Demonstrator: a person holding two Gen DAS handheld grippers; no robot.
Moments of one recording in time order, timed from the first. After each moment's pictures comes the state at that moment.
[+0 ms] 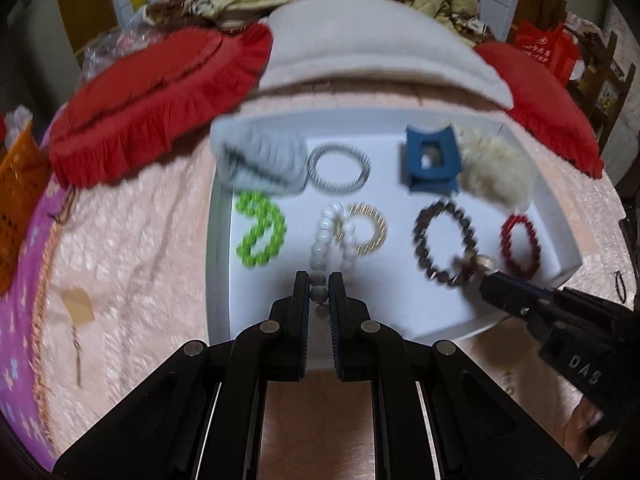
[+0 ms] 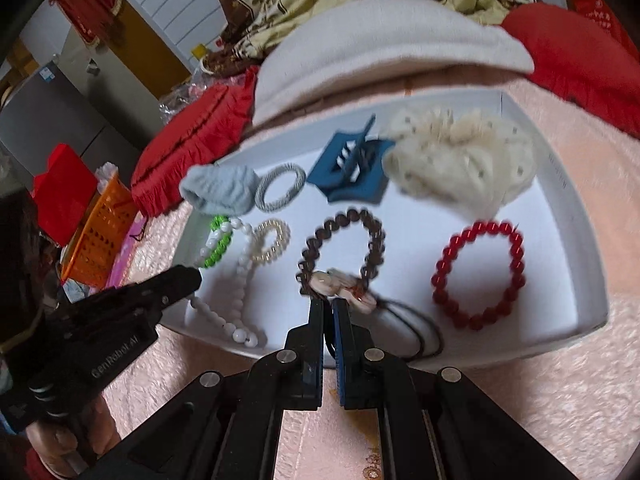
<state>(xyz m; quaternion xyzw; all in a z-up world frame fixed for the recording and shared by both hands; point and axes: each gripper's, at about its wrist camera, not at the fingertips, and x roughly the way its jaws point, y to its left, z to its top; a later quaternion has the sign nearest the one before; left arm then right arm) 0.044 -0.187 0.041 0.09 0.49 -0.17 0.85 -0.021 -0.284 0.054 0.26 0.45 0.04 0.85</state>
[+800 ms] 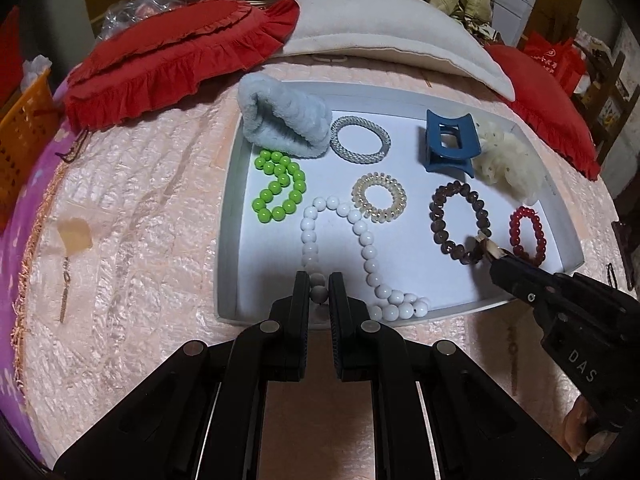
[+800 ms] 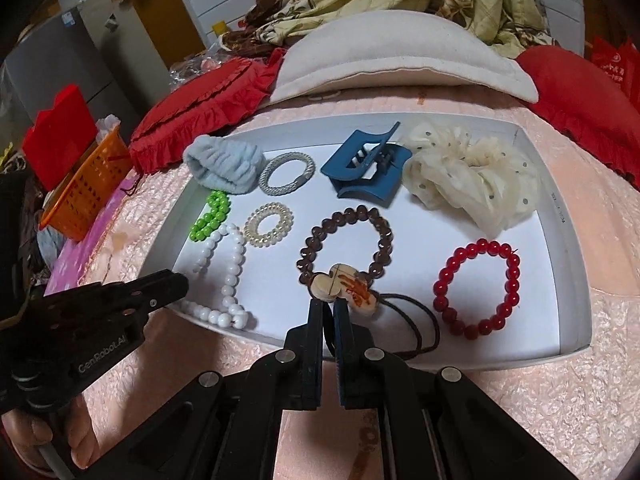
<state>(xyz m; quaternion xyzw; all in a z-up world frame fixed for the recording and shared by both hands) 0.017 -0.160 0.033 0.05 0.51 -0.16 0.84 -0.039 -0.255 0.062 0.17 0.46 0.03 0.87</state>
